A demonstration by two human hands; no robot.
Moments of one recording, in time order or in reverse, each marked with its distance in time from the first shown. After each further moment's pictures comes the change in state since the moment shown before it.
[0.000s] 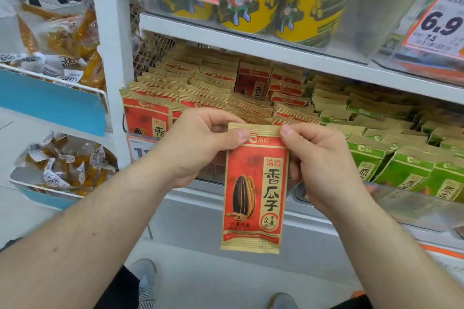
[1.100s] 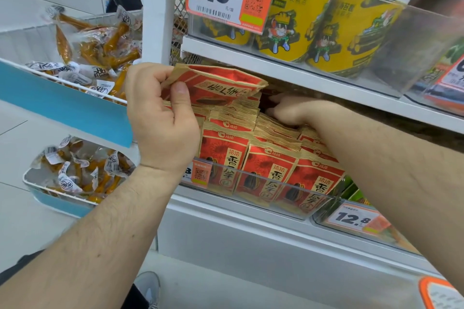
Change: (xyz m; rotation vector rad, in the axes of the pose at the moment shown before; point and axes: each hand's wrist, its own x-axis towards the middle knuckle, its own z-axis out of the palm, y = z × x) left_hand 0.022 0.001 -0.068 0.567 0.967 1.036; right_hand 0.185 -0.015 0.042 -1.318 -0.331 0.081
